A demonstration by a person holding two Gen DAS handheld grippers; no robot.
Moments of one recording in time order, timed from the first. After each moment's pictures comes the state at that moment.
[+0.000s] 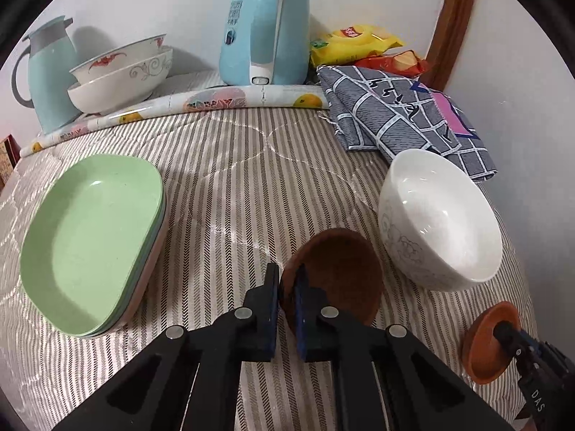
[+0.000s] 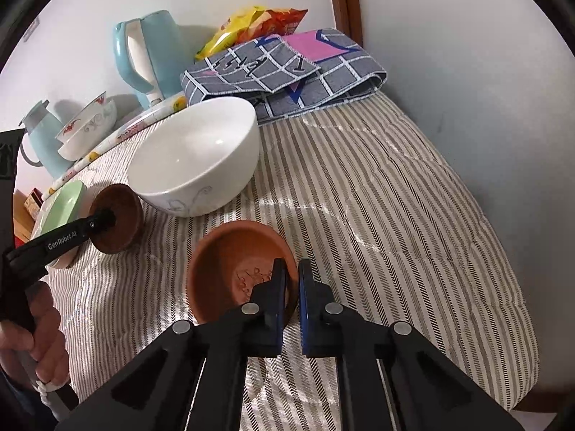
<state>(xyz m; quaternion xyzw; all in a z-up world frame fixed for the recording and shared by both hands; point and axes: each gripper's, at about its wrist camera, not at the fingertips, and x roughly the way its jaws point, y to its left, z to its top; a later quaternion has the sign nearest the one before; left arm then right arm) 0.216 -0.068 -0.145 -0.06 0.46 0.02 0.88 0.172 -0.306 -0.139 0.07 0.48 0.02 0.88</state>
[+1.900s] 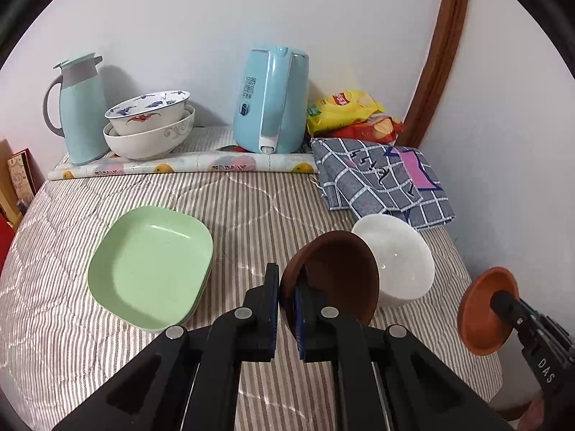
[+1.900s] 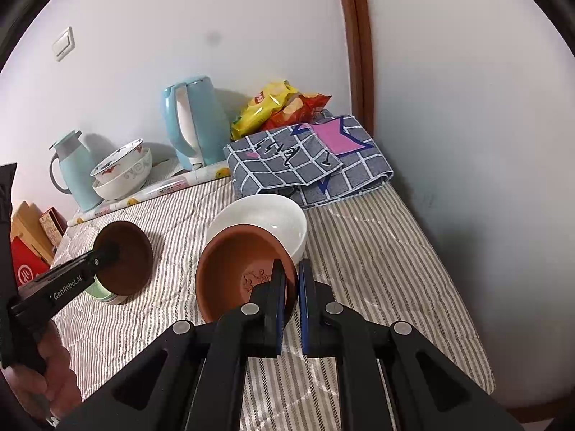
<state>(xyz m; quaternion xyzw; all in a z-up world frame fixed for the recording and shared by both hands) 0.174 -0.046 -0.058 -0.09 0.40 0.01 0.91 0.154 -0.276 -0.039 0.05 0.40 0.03 0.91</state>
